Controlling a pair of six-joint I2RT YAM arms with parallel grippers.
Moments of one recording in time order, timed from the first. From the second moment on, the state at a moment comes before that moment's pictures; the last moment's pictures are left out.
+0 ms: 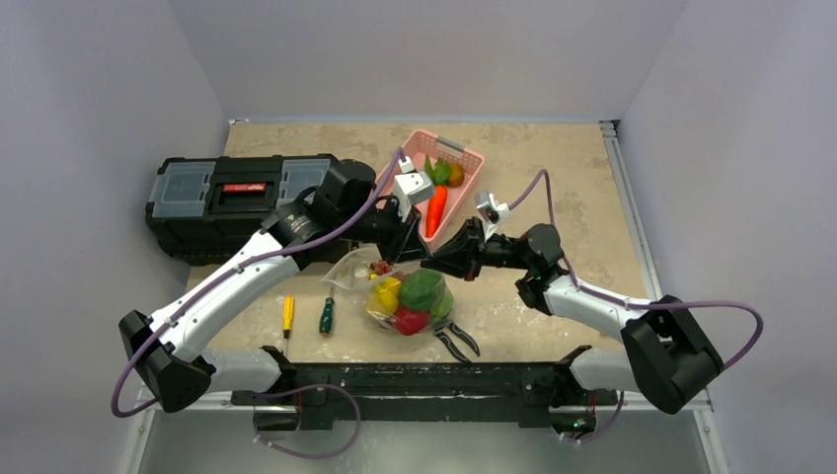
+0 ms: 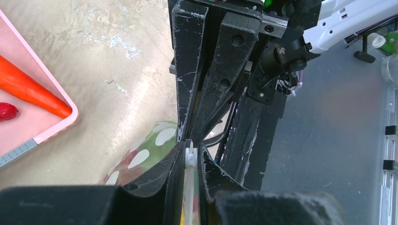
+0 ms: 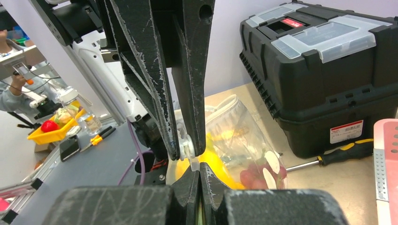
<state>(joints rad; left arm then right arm) -0.75 1.26 1.31 -0.62 0.54 -0.06 0.58 1.27 0.50 1.05 -0.93 0.58</state>
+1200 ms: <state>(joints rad) -0.73 1.24 1.29 -0.62 0.54 -0.07 0.60 1.30 0.51 1.10 -0.95 0.60</state>
